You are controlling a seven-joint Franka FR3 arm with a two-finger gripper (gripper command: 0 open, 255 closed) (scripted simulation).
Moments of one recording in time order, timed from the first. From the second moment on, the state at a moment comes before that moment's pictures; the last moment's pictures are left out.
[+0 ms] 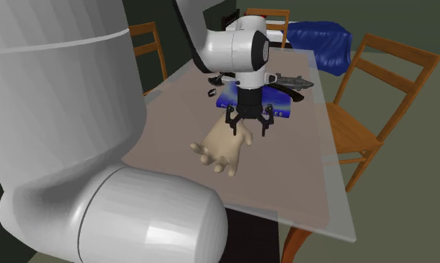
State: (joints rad) arm -0.05 0.05 -0.21 -2.37 -0.16 2.24 -0.17
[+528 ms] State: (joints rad) arm -0.05 0.08 -0.21 -2.38 -0.15 2.27 -0.17
